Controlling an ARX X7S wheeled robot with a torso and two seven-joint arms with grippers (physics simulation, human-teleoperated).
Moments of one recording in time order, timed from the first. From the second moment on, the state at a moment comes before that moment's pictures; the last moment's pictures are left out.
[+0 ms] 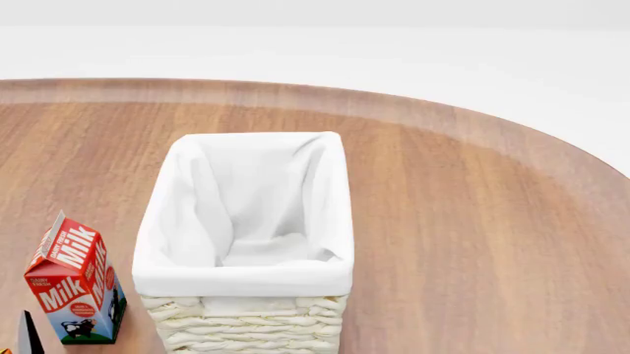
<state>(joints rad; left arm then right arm) 0.19 -0.35 0.18 0.28 -0.05 0.40 -0.48 0.04 0.62 -0.53 0.09 0.76 -0.52 -0.71</state>
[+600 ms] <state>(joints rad) 0.19 -0.36 0.19 0.27 -0.05 0.40 -0.49 0.04 0.62 -0.61 0.09 0.65 -0.53 -0.81</state>
